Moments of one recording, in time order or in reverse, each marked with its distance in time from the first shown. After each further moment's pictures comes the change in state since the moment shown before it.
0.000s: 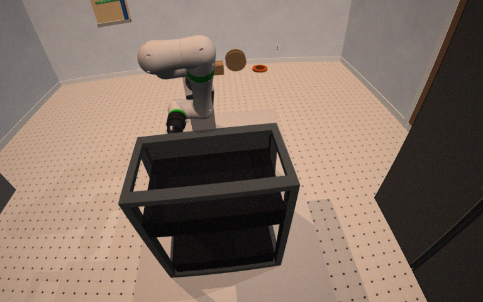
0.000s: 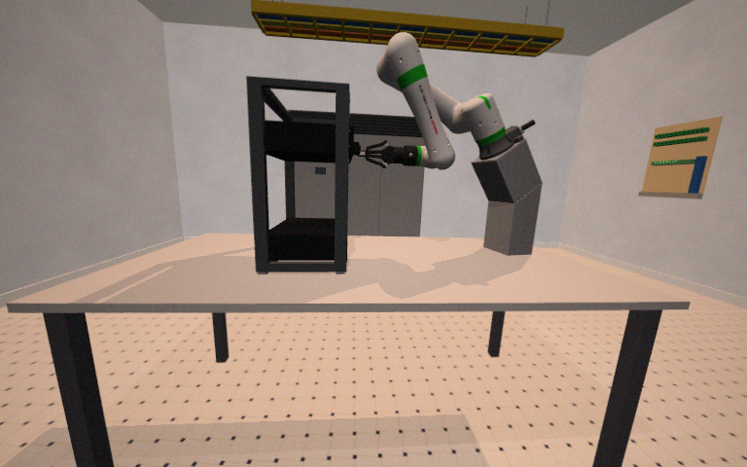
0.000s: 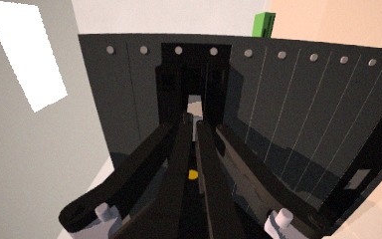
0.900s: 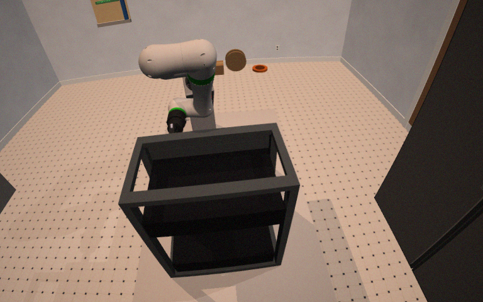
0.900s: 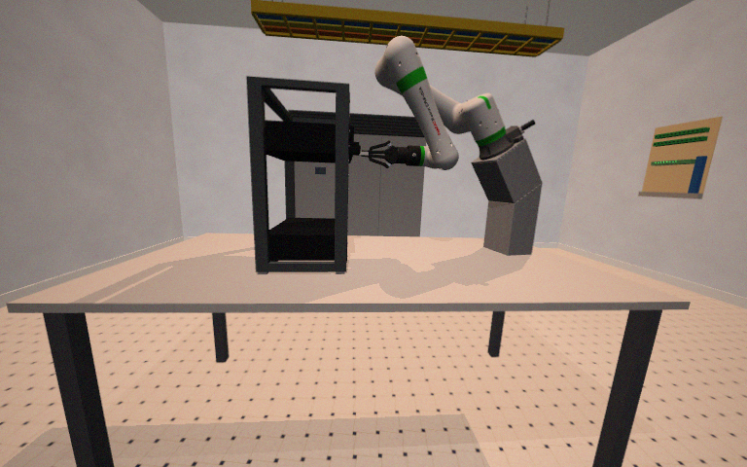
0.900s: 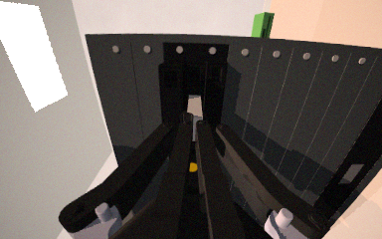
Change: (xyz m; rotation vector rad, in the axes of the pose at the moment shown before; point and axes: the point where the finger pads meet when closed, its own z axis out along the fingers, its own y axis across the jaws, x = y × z) arm 0.000 0.000 -0.015 -0.001 0.000 0.000
